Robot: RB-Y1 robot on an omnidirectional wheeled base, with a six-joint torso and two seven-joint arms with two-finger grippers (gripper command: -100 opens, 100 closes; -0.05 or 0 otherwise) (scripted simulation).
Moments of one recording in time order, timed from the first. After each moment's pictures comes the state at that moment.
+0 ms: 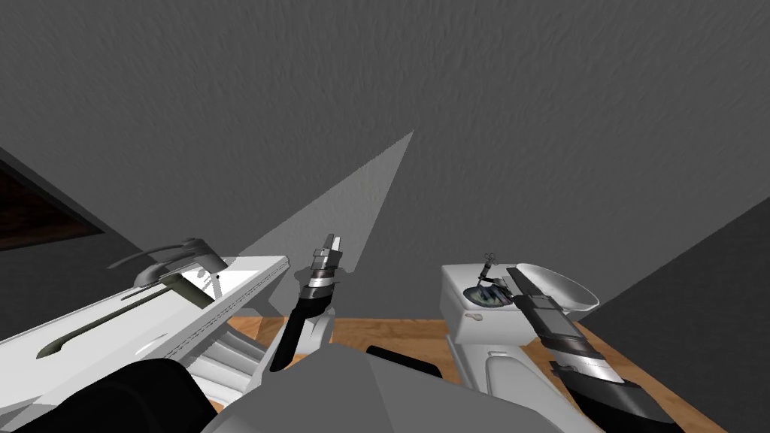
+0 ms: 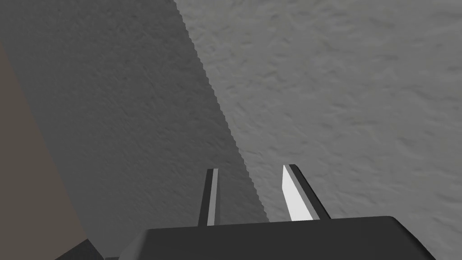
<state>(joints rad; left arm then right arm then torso) 0.53 0.04 0.03 -2.33 0.04 -0.42 0.06 0.65 -0.32 -0.17 -2.15 0.08 -0.49 -0.01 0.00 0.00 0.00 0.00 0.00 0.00</state>
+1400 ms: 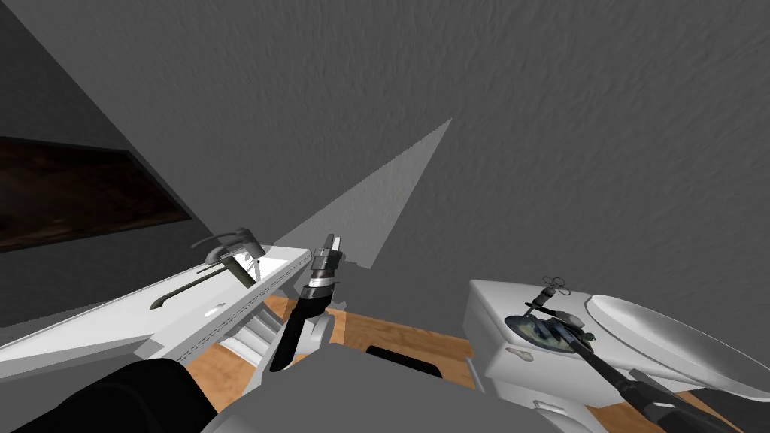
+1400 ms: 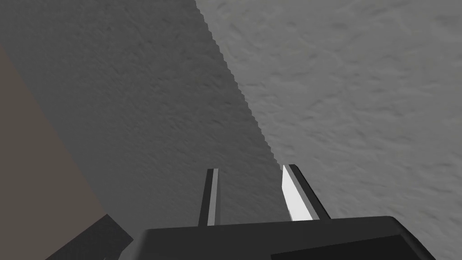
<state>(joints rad) 0.53 0.04 0.03 -2.33 0.04 -0.42 0.06 0.97 -0.72 -0.37 -1.88 0.26 -0.34 0.17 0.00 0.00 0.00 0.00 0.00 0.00</state>
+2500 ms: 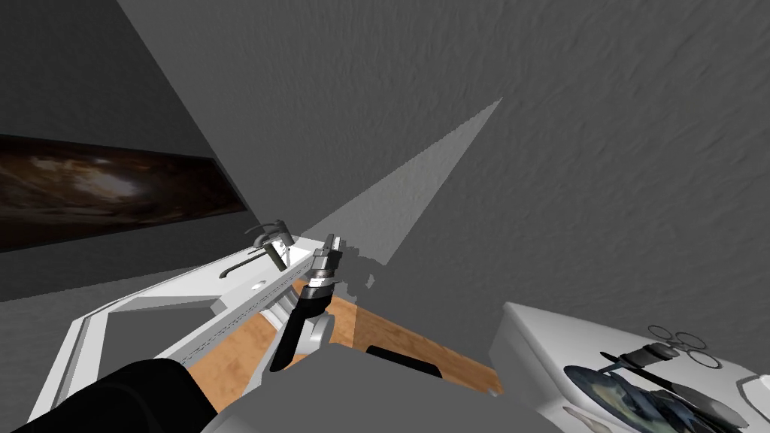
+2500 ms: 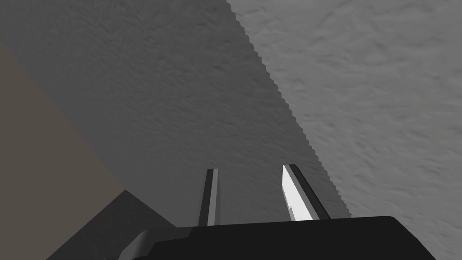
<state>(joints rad) 0.53 0.04 0.03 -2.33 0.04 -0.42 0.06 1.13 -1.00 -0.46 -1.66 0.38 -0.35 0.25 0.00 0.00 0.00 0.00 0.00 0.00</state>
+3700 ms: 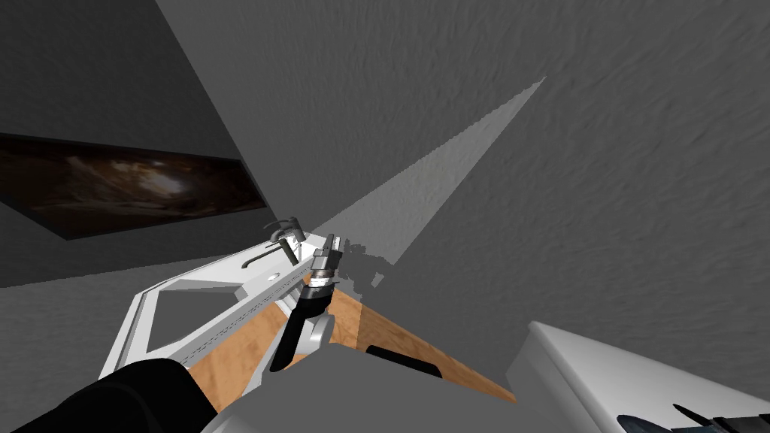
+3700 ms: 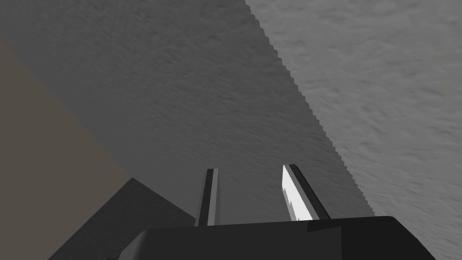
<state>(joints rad) 0.53 0.04 0.03 -2.33 0.04 -0.42 0.06 1.17 -1.10 -0.48 -1.56 0.42 -0.37 0.29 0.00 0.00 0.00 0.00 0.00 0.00</state>
